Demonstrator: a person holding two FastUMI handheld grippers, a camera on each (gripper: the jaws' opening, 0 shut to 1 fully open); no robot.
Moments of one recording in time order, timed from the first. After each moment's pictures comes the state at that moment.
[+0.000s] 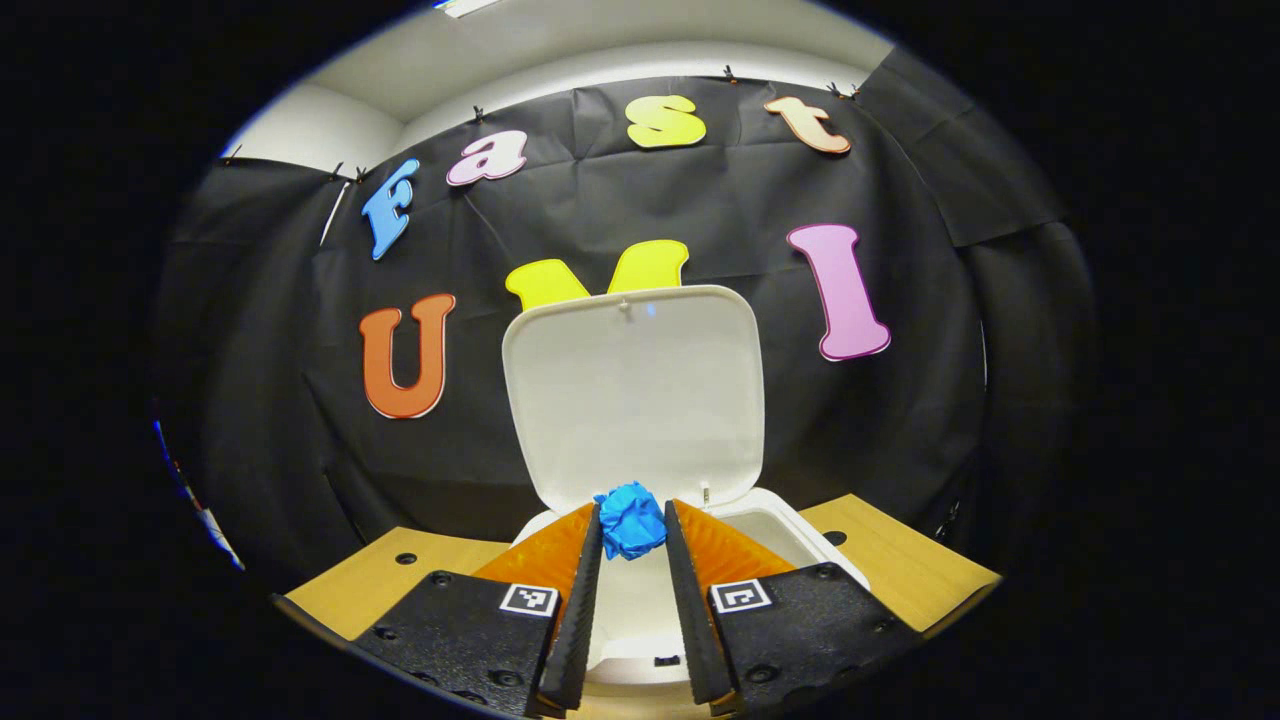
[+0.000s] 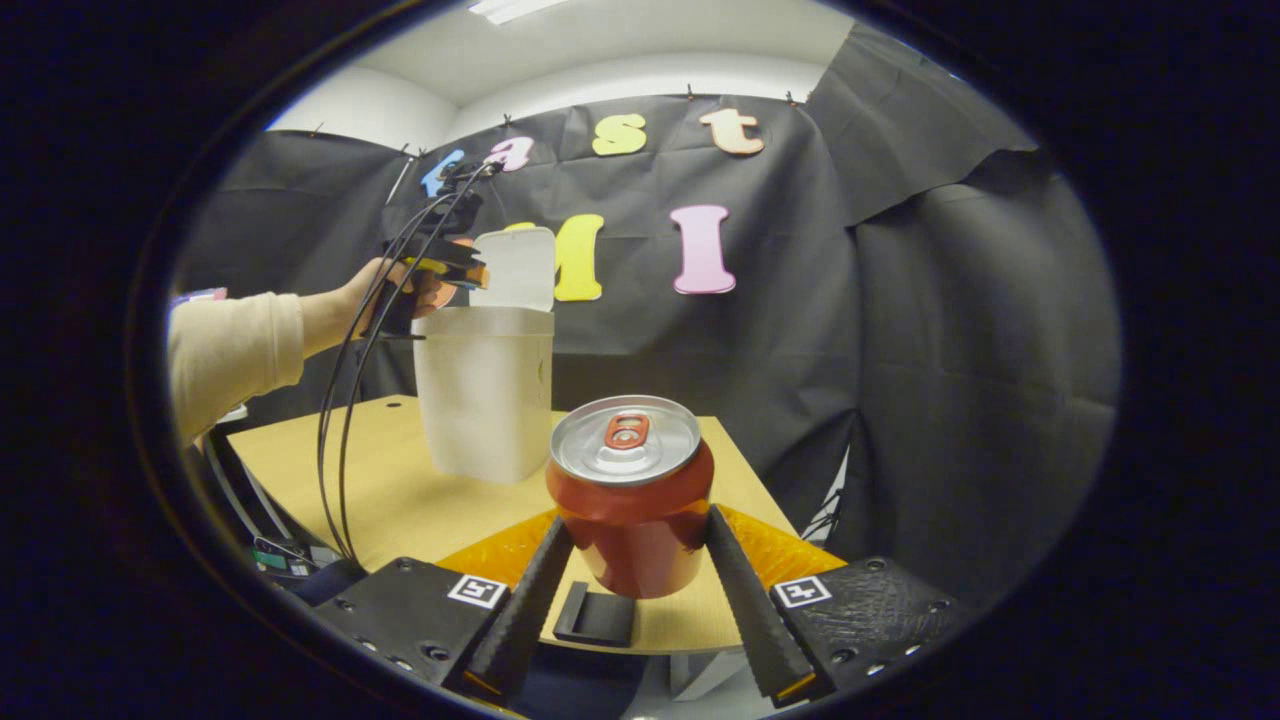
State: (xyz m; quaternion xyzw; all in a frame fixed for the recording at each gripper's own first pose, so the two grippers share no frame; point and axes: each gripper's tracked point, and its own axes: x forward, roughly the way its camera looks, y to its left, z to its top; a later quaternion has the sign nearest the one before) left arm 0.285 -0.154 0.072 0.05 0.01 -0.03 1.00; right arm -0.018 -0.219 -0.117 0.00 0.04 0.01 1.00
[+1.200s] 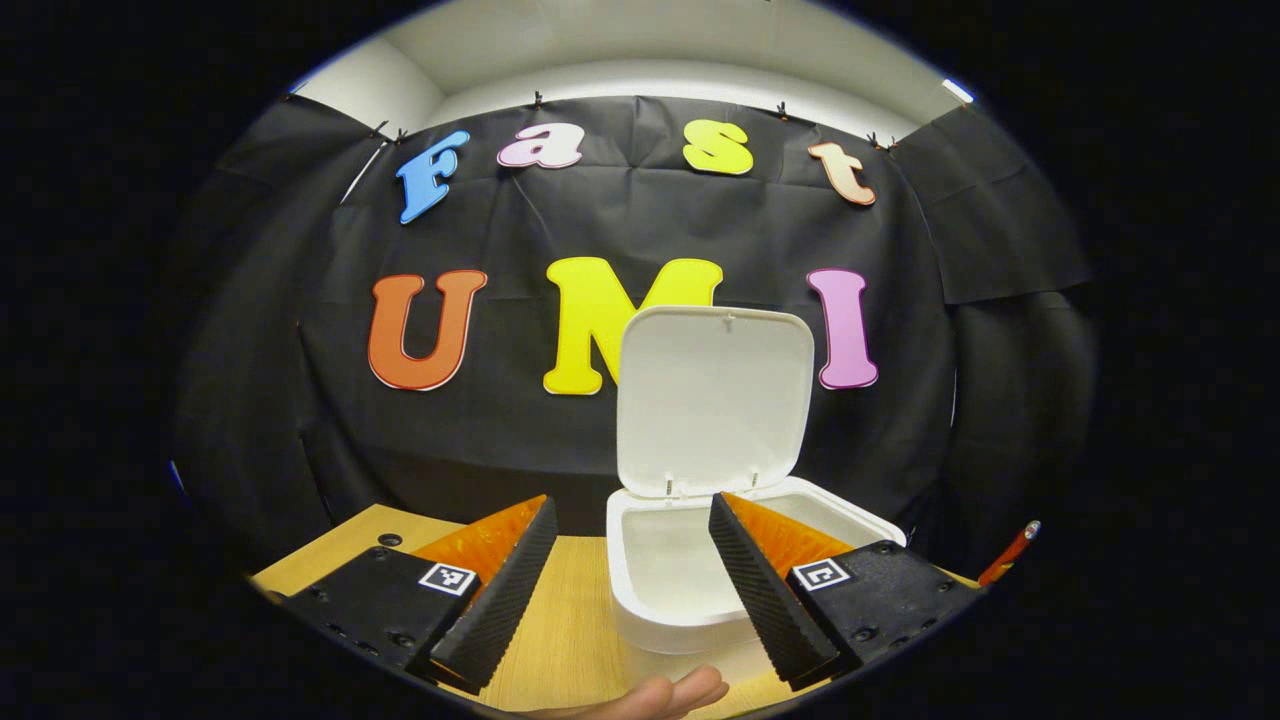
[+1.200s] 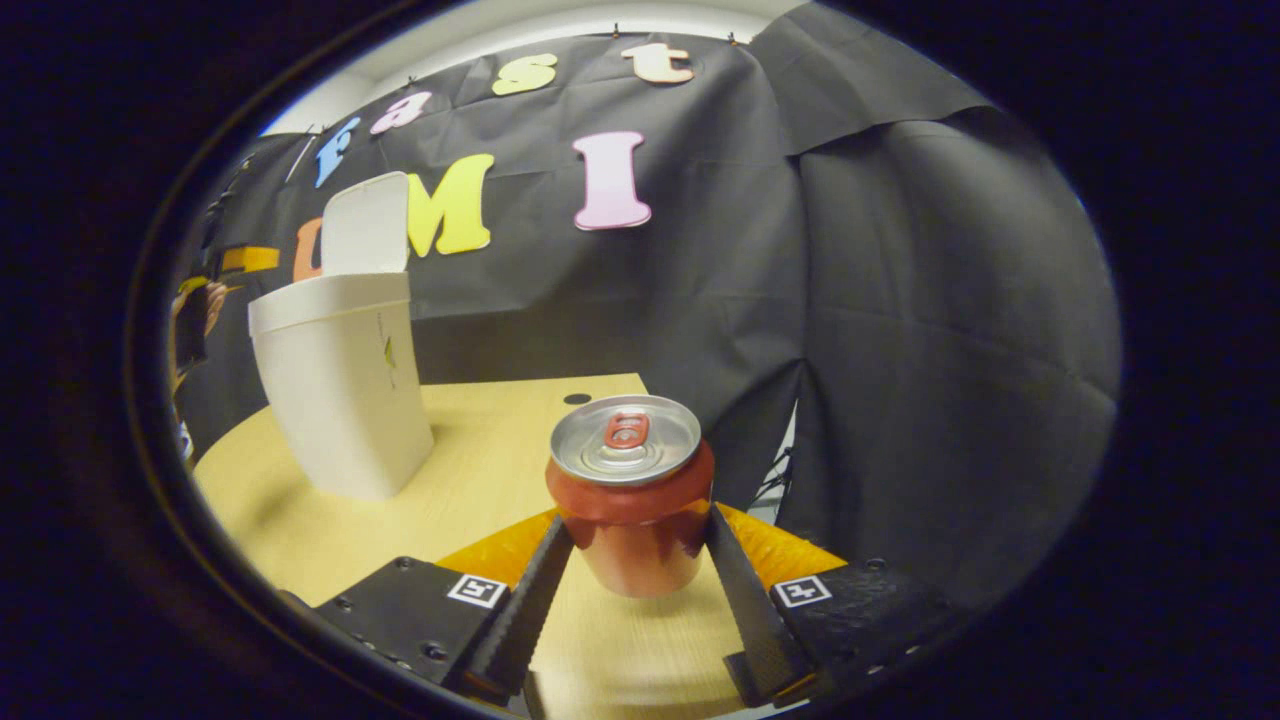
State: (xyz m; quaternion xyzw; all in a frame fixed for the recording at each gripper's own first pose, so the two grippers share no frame) left arm 0.241 -0.059 0.074 -0.02 -0.01 -0.08 1.00; right arm 0.135 -0.298 -0.108 0.04 0.12 -0.09 0.99
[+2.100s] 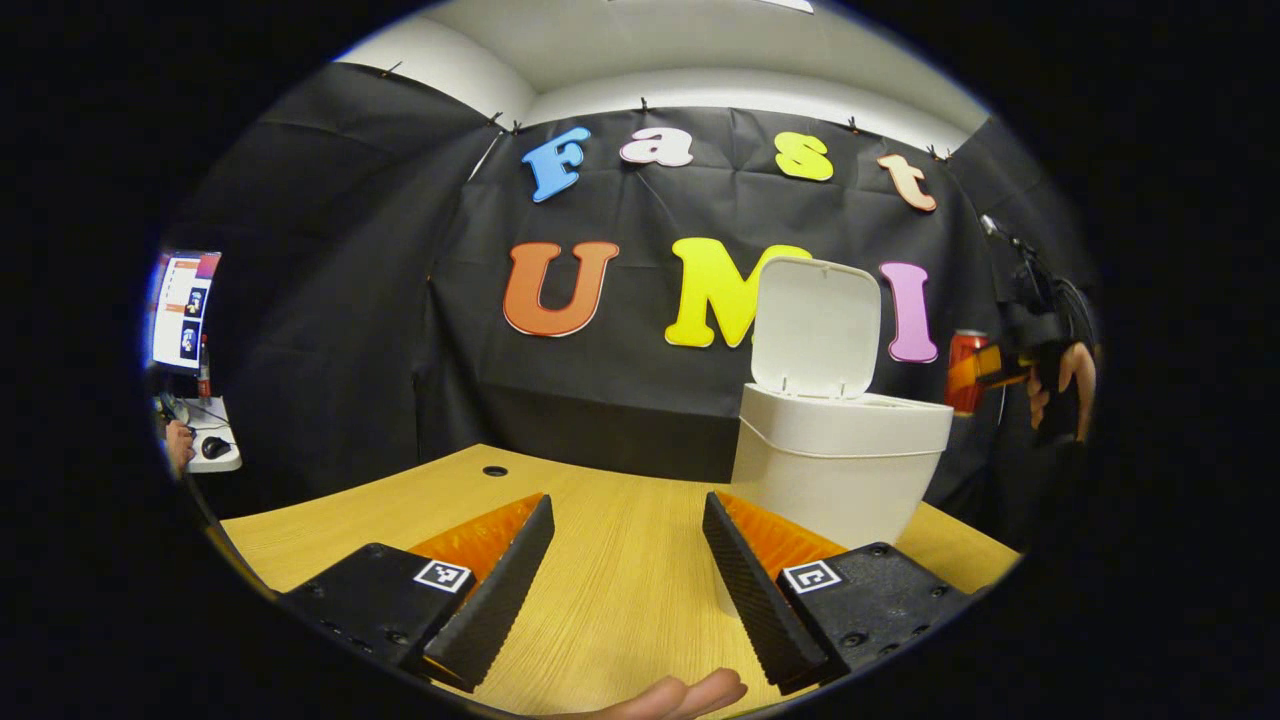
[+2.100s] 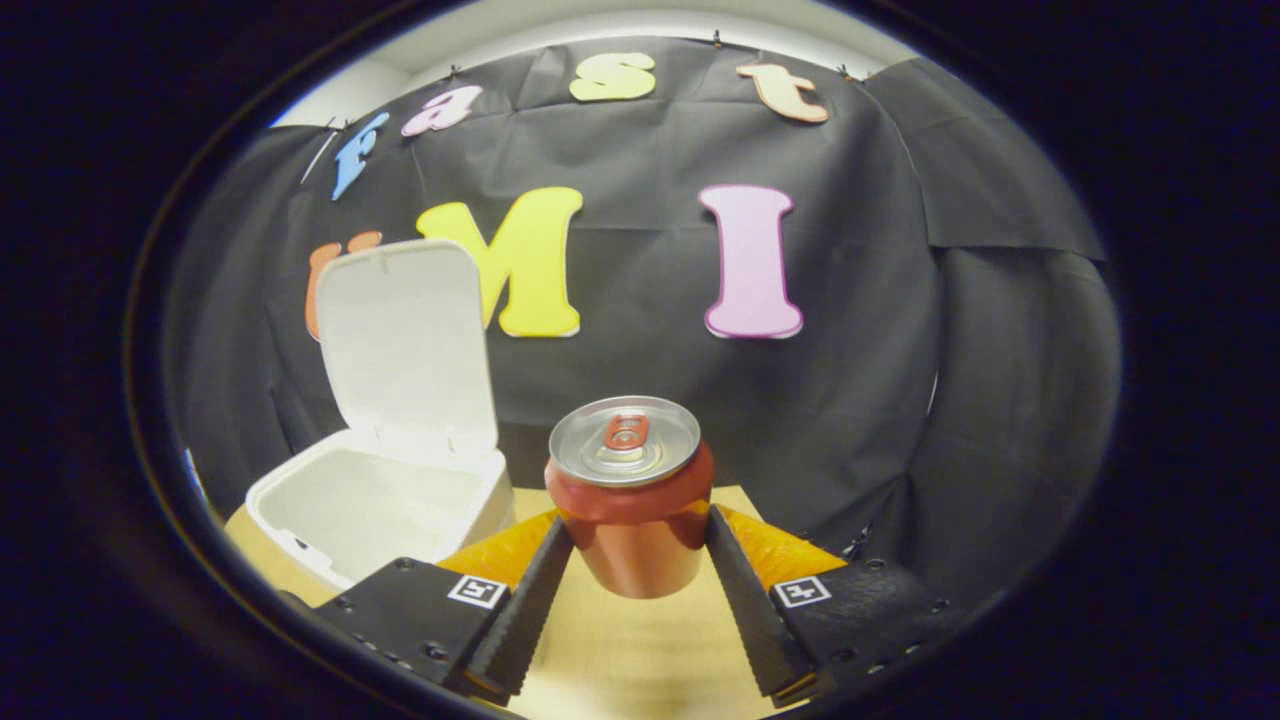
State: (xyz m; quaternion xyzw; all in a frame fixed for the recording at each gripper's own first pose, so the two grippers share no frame) left arm 0.127 0.031 -0.048 -0.06 0.01 0.03 1.00; right arm 0.302 -0.096 0.114 0.00 0.07 -0.06 1.00
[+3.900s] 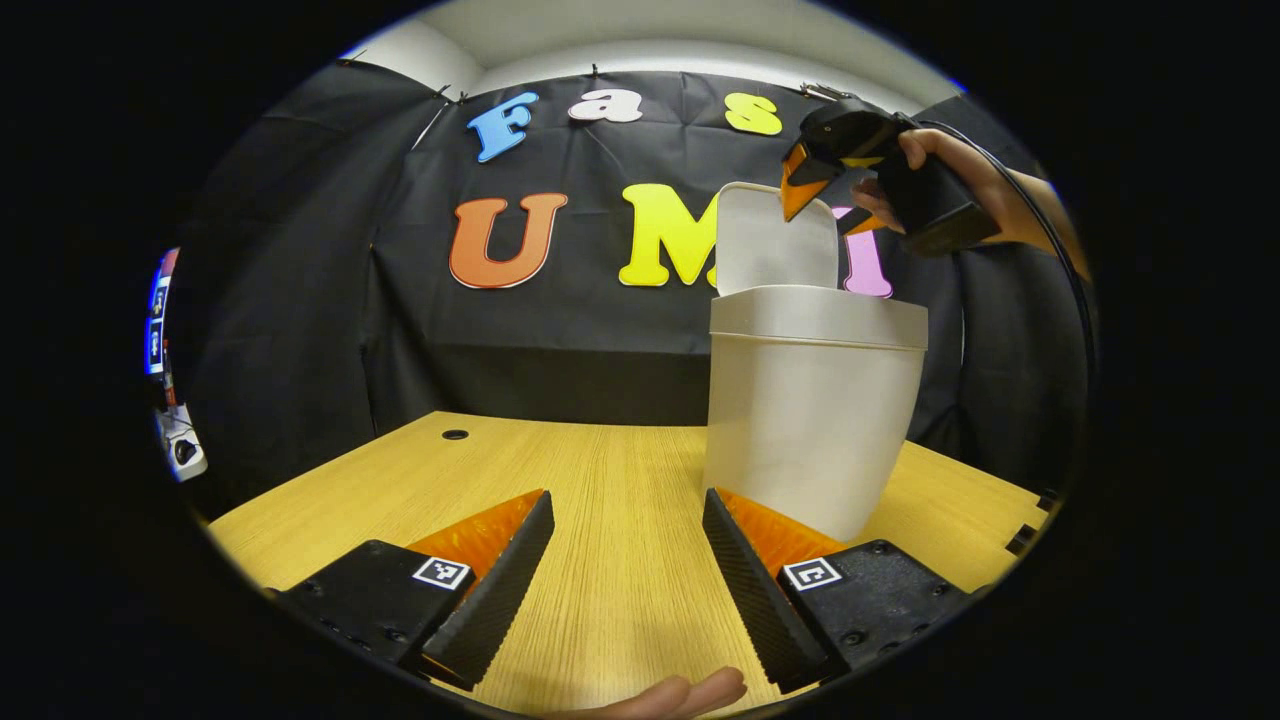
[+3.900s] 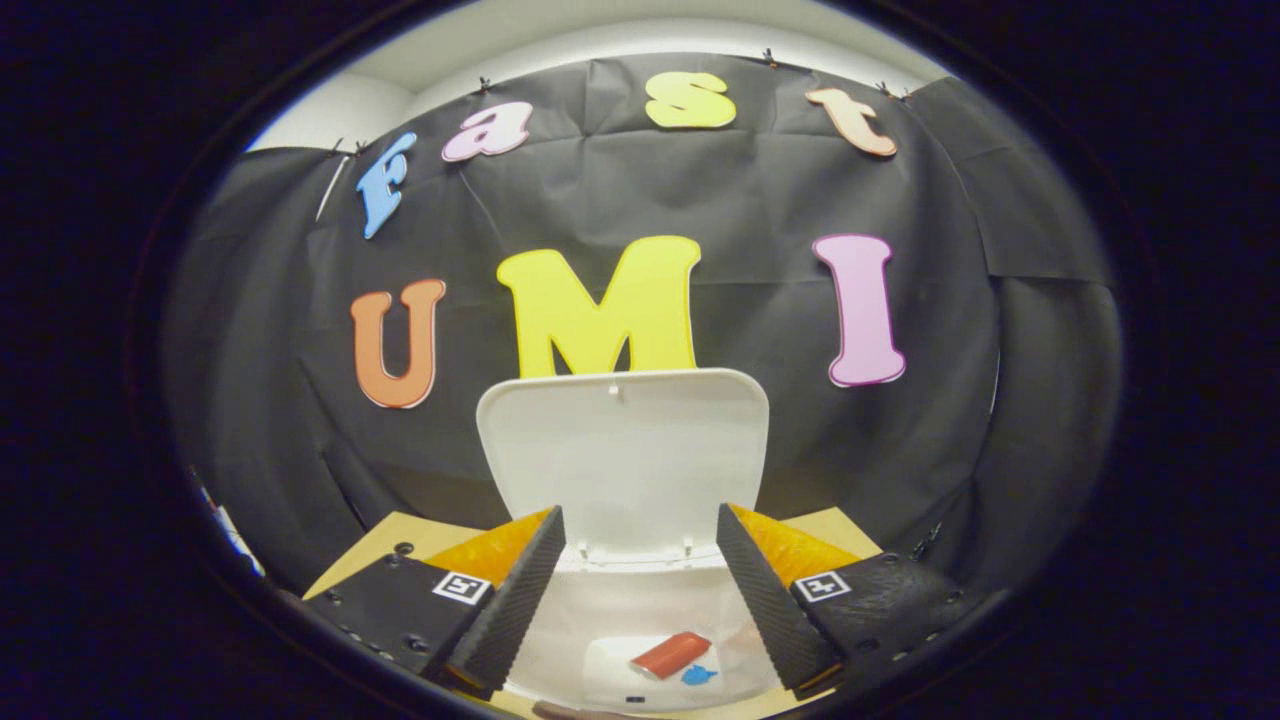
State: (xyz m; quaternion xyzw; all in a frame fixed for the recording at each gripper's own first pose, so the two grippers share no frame) left arm 0.125 0.035 -0.102 -0.02 0.05 -0.05 1.00; right arm 0.332 0.086 0.191 0.04 0.06 -0.01 1.00
